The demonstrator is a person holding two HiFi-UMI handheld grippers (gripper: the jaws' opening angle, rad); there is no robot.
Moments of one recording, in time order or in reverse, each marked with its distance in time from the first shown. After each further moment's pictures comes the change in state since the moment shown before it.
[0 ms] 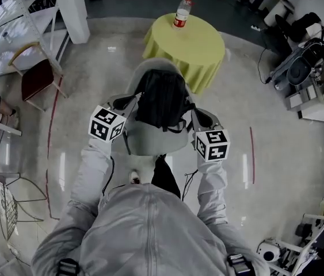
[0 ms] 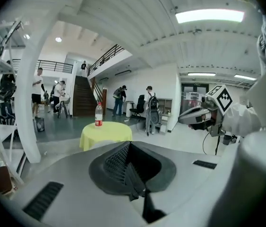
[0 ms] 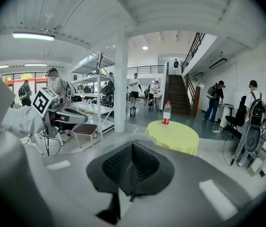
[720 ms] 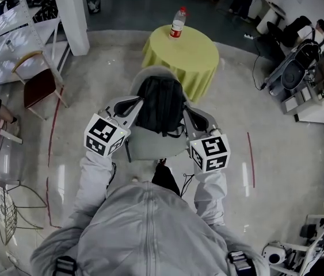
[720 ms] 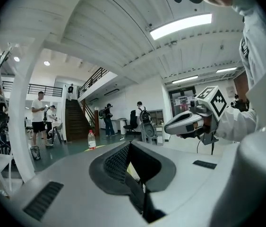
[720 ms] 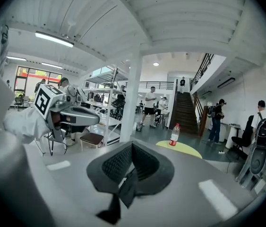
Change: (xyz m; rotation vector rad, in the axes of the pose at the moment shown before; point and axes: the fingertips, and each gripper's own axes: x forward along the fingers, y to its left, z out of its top) left arm -0.082 -0.072 0.095 0.179 -0.225 -0.056; right arm -0.067 0.074 0.083 -0.135 -0.182 0.057
